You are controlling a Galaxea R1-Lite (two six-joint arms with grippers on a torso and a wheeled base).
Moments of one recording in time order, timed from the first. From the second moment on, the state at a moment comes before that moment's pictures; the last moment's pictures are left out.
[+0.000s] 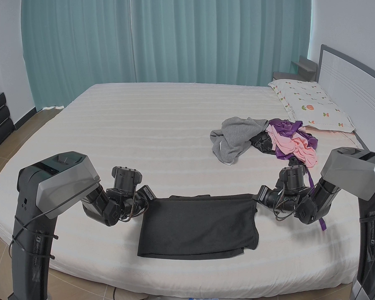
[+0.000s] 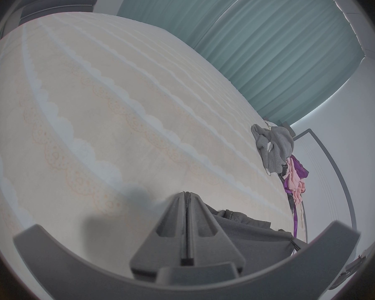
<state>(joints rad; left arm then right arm) -0.31 2.49 -1.14 -0.70 0.02 -0.85 0.25 2.42 -0.93 -0.87 0.16 0.72</state>
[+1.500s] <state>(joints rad) -0.21 2.34 -1.05 -0.73 -0.21 -1.05 0.34 2.23 -0.38 -1.02 0.31 0.51</state>
